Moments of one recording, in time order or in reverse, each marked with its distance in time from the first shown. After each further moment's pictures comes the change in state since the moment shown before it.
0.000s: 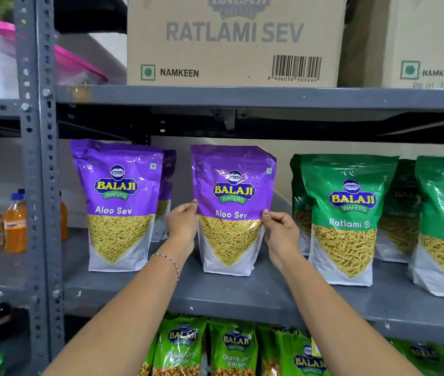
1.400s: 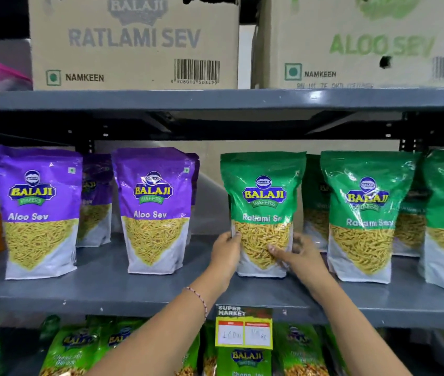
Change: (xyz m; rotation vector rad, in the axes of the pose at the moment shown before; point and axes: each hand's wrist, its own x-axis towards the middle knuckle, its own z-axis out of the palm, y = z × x) left_hand -0.175 -0.055 0.178 0.193 -0.389 -0.108; right_hand 0.002 -0.082 -0.225 -0.501 -0.153 -0.066
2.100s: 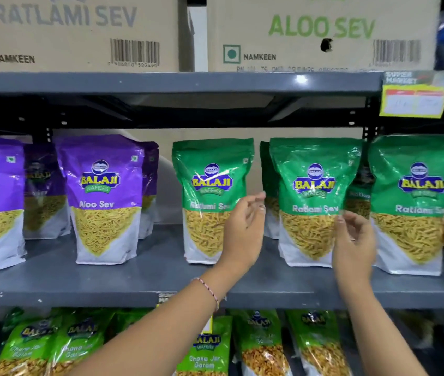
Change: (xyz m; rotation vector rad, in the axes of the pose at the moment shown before) left_hand -0.057 0.026 0.118 -0.054 -0.149 0.607; right_hand -0.023 -0.023 -0.141 0.045 0.641 -0.306
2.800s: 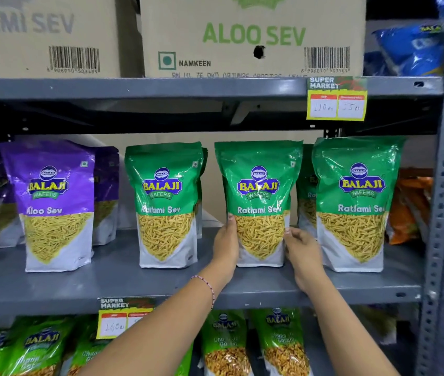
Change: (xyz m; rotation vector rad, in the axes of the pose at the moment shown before) left_hand 0.008 -0.044 0.093 -0.021 0.108 -0.633; right_hand 0.051 0.062 -0.029 -0.053 -0.274 0.406
